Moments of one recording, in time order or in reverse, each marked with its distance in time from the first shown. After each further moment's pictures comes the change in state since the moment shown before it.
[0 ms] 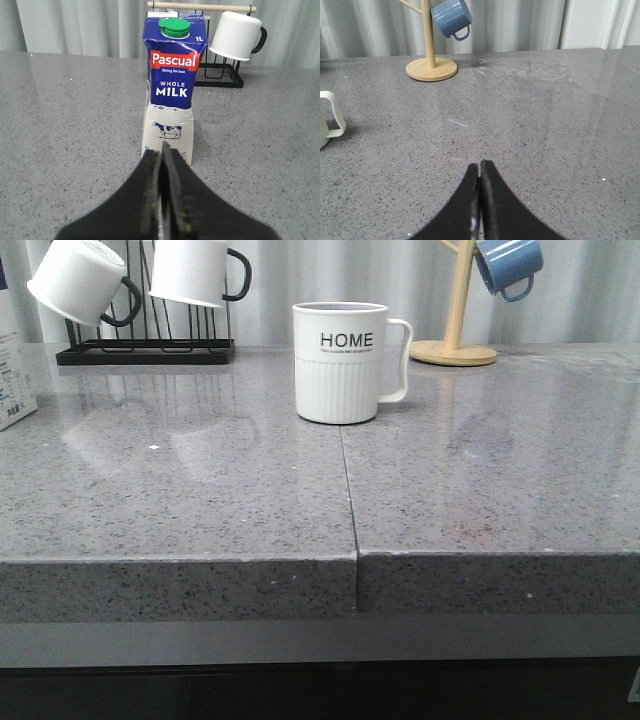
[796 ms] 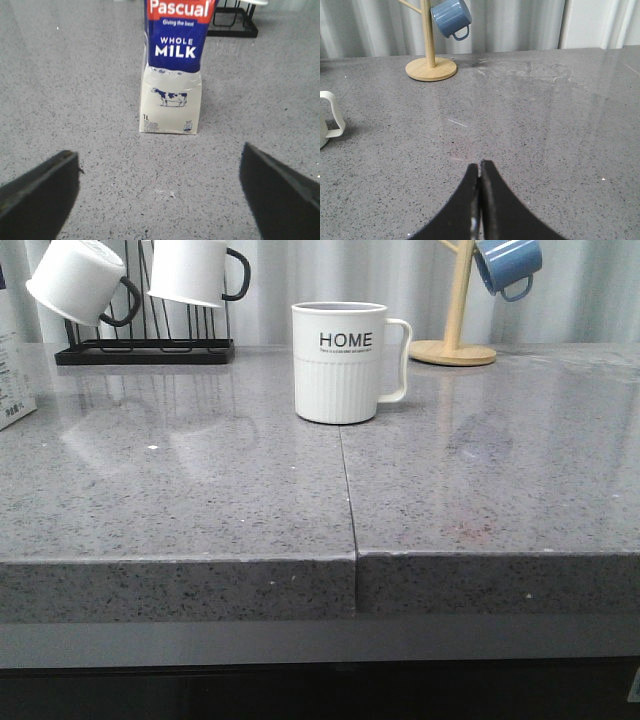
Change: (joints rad) left arm 0.000 0.267 -0.056 -0.020 -0.003 0.025; right arm 0.000 0.000 0.000 0.000 0.000 0.000
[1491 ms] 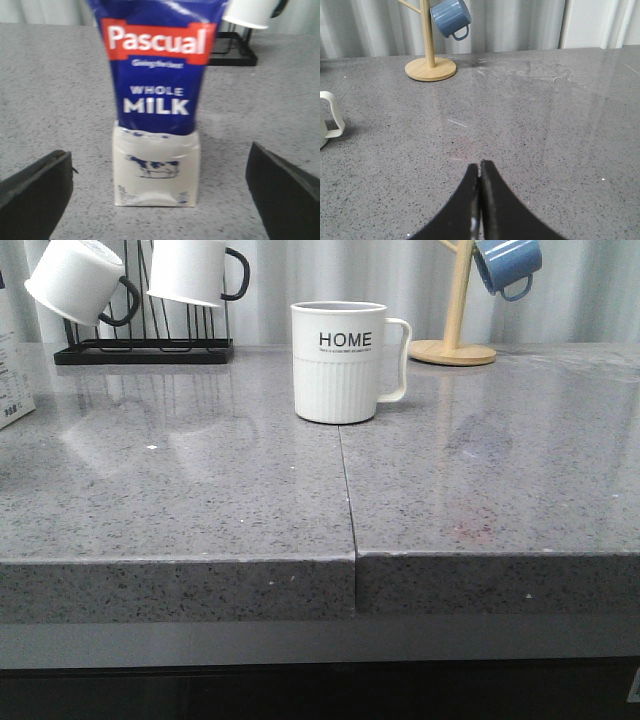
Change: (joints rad) left arm -0.053 0.454 -0.023 -0.014 -0.536 0.002; right arm 0.000 0.000 0.000 0.000 0.000 0.002
